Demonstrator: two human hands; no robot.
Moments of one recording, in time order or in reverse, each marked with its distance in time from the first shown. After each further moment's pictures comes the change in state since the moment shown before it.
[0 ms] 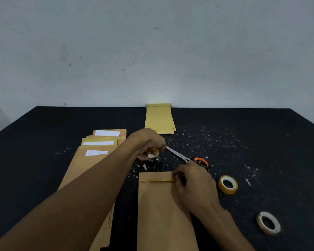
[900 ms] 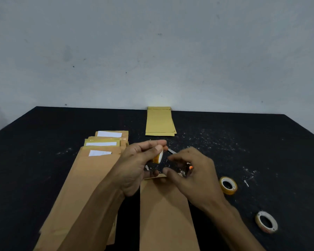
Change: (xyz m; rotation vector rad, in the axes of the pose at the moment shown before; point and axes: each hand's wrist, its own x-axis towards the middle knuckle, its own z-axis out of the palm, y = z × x) left_hand -0.069 -0.071 0.028 -1.027 -0.018 0.514; right_hand 0.001 -0.018 -0.021 0.370 0.187 -0.222
